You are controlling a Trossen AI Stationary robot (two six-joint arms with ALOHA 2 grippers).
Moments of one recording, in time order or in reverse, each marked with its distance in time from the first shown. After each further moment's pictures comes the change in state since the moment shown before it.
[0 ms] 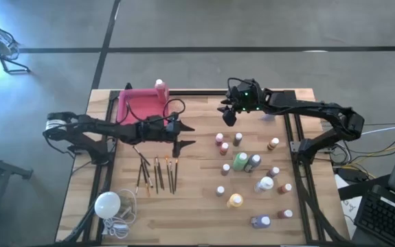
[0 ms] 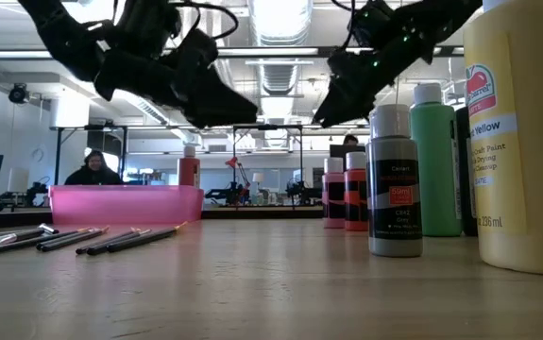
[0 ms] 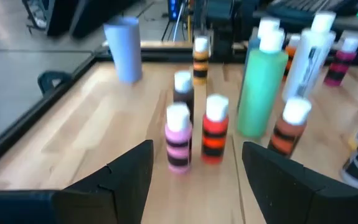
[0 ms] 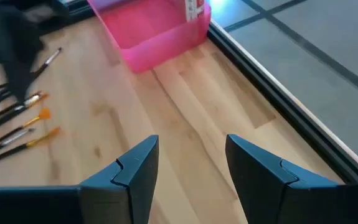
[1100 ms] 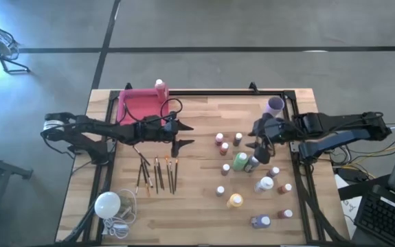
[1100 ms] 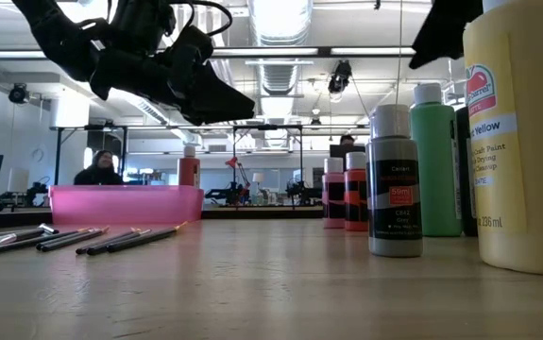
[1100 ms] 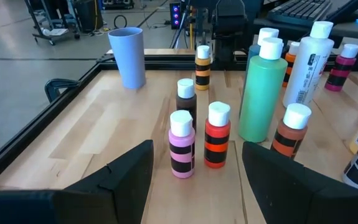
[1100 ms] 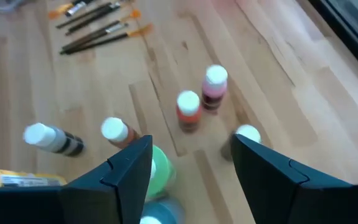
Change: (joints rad) left arm 0.001 -0.026 -0.013 0.026 -0.008 0.010; right arm 0.569 -0.396 0.016 -0.652 0.321 0.303
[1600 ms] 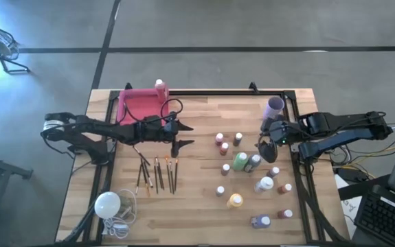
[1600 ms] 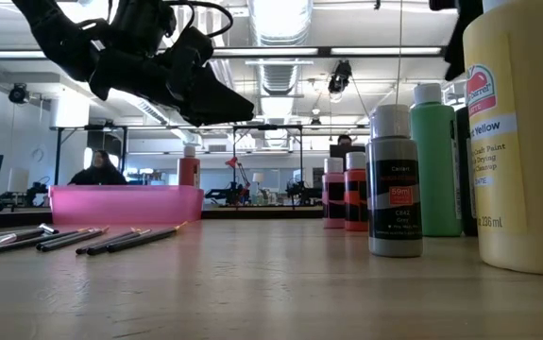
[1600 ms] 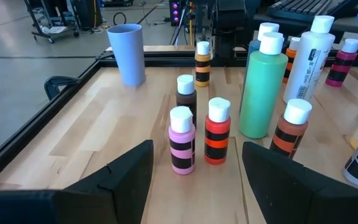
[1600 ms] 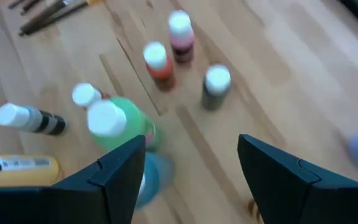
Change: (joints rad) left arm 0.000 0.000 0.000 -0.013 0.000 0.008; right arm 0.033 -0.054 0.008 -0.224 0.035 0.227
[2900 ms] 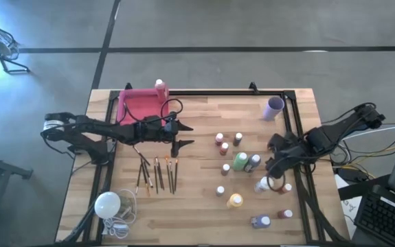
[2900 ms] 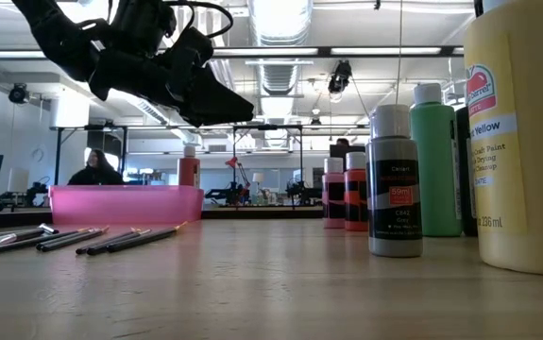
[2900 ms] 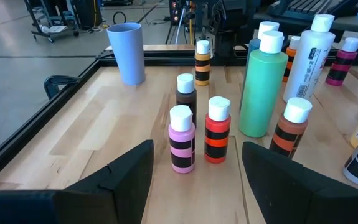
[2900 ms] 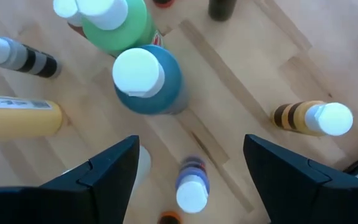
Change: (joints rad) left arm 0.000 0.000 -0.001 -0.002 0.001 0.001; right arm 0.332 0.050 -0.046 -0.171 0.028 0.490
